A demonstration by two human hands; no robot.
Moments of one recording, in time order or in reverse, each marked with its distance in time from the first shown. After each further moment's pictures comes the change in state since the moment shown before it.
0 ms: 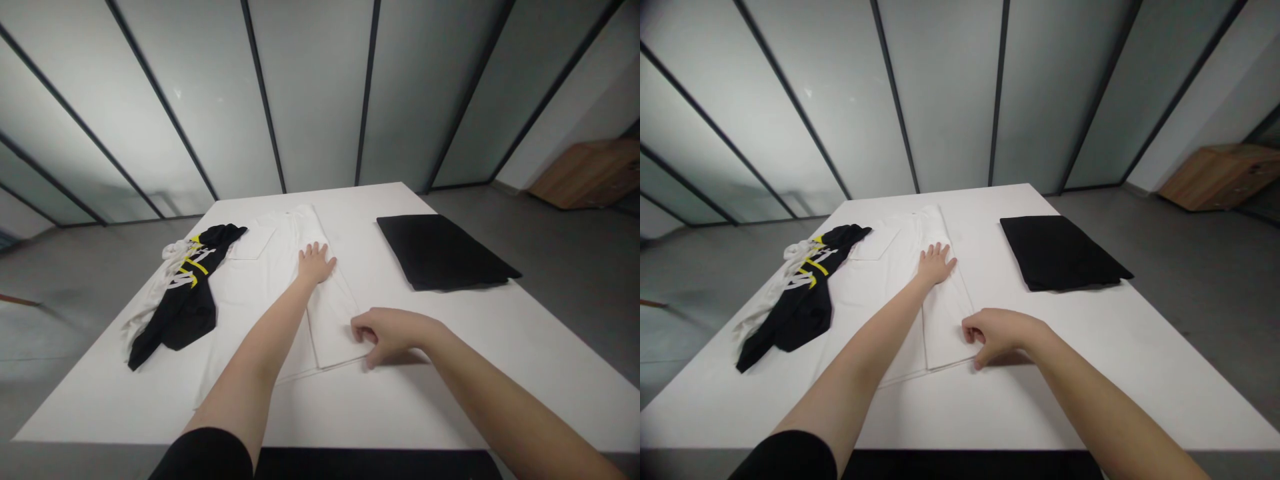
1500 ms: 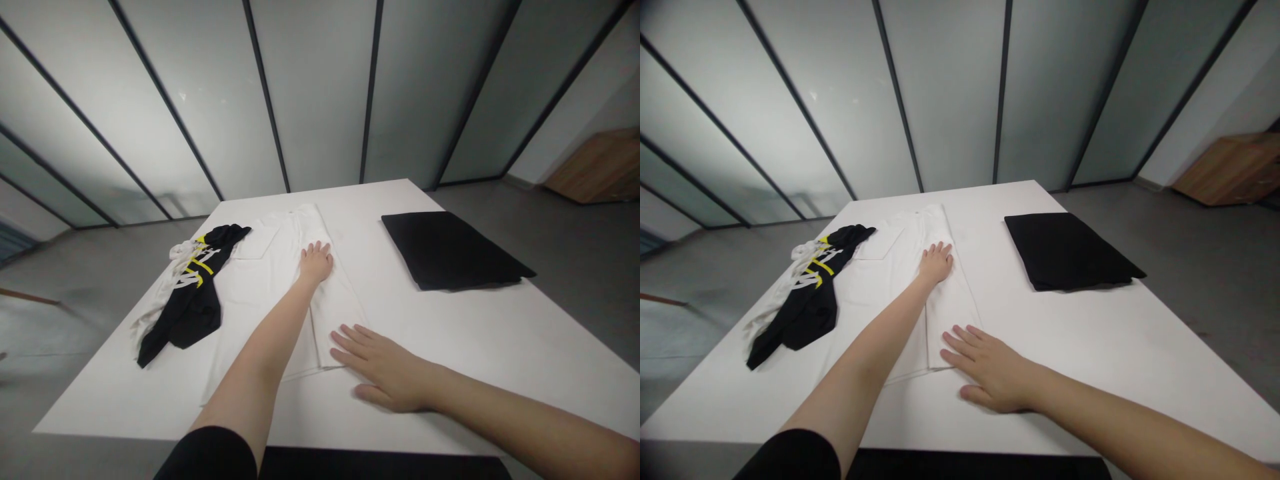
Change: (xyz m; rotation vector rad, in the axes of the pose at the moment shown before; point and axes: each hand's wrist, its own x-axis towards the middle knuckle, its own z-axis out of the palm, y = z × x) left_hand -0.002 -0.005 0.000 0.010 0.129 0.017; right_hand -0.013 -0.001 0.077 -0.259 0.266 -0.478
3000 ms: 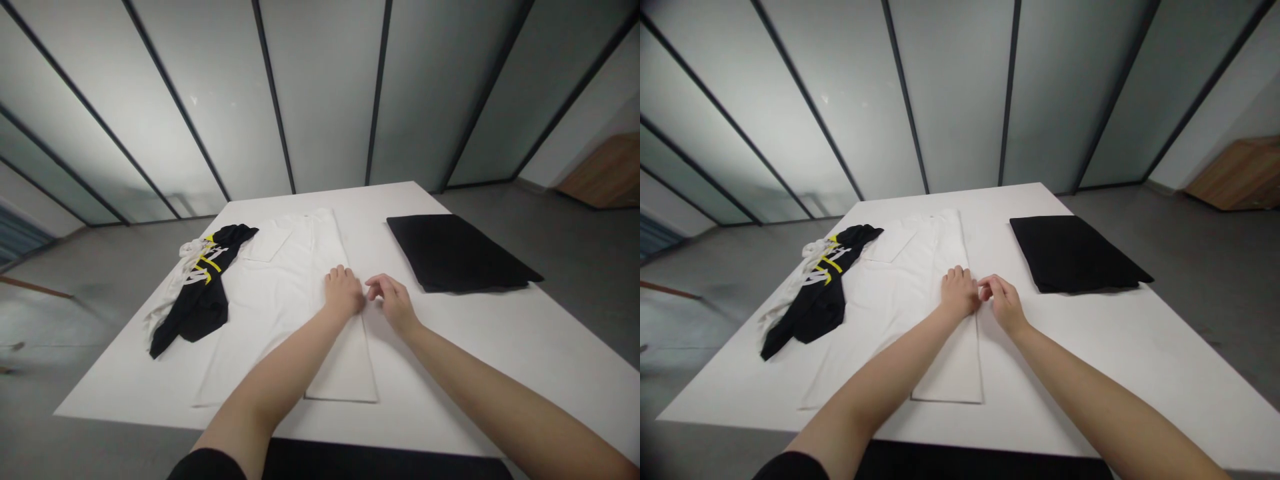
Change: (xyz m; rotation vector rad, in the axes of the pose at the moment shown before) left_hand -0.088 0.080 -0.013 -0.017 0.063 -0.021; right_hand 0.048 0.063 -0.024 0.566 1.007 0.512
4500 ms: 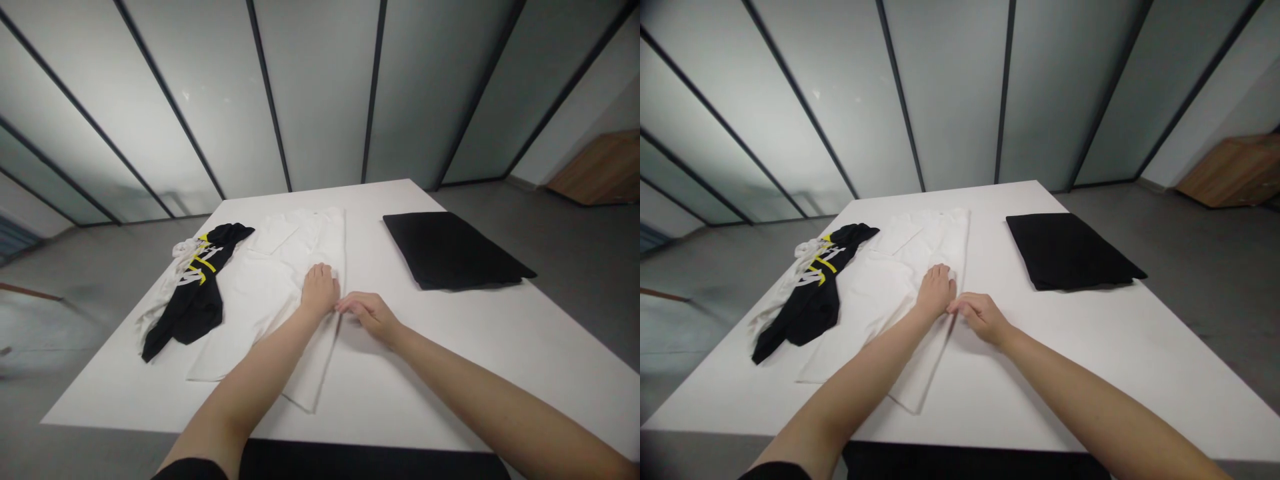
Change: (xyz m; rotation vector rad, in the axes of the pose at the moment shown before) left_hand -0.004 -0.062 0.009 -0.095 0.126 0.079; right_hand -0.013 0.006 0.020 0.036 -0.420 -0.478
